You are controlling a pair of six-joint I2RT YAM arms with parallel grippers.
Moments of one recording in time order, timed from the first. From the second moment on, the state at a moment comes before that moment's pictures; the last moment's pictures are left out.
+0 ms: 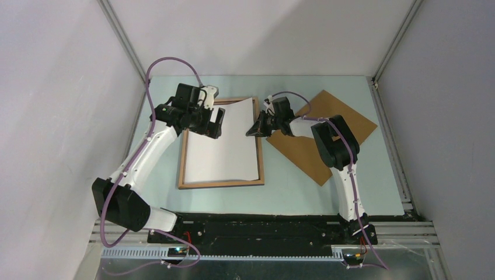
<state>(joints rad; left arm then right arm) -0.33 1.39 1.35 -0.86 0.08 0.04 0.48 2.25 1.45 0.15 -0.65 0.83</state>
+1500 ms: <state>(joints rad) -0.33 1.39 1.35 -0.85 0.09 0.04 0.48 2.25 1.44 0.15 -0.64 0.83</state>
